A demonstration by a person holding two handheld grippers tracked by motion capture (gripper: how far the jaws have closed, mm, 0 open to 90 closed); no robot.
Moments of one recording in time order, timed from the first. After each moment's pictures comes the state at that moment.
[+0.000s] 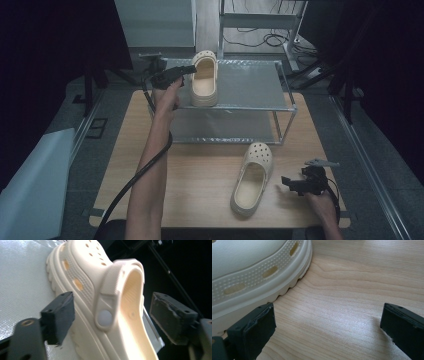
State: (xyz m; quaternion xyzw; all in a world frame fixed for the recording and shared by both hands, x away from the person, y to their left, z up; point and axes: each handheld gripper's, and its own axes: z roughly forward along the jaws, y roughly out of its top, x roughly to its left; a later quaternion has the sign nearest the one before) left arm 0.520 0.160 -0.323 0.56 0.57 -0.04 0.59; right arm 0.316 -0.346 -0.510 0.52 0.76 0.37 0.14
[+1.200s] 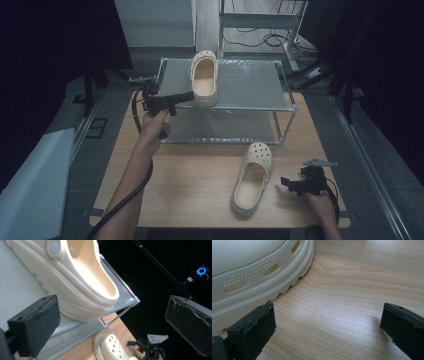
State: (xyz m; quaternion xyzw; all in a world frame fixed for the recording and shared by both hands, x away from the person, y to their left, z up) left arm 0.430 0.167 -0.335 0.63 0.46 -0.06 0.62; right arm 0.316 -0.343 -0.510 0.51 0.77 0.36 0.14
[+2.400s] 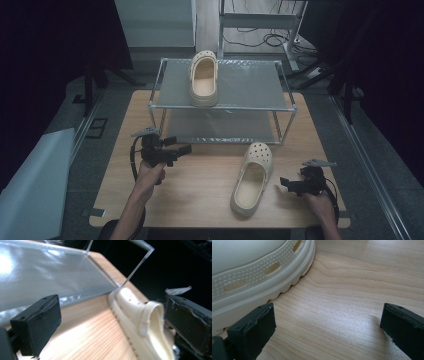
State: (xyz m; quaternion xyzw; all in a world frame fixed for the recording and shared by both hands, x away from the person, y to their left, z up) left arm 0.343 0.172 -0.436 0.69 0.43 0.00 0.58; right arm 0.316 -0.340 -0.511 0.51 0.77 0.36 0.14
